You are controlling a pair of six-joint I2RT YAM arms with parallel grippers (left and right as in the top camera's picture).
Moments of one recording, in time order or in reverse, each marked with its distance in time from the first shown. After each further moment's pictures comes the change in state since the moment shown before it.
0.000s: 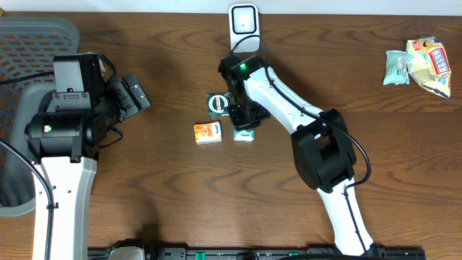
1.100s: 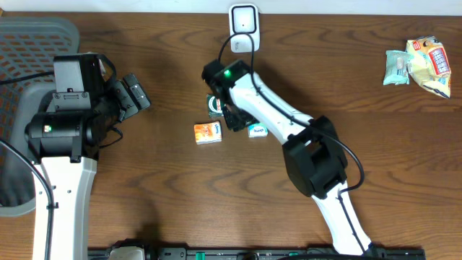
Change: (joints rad) left arm 0.000 0.000 0.000 0.000 0.000 0.000; right arm 0.102 0.000 0.027 0.004 0.257 0.142
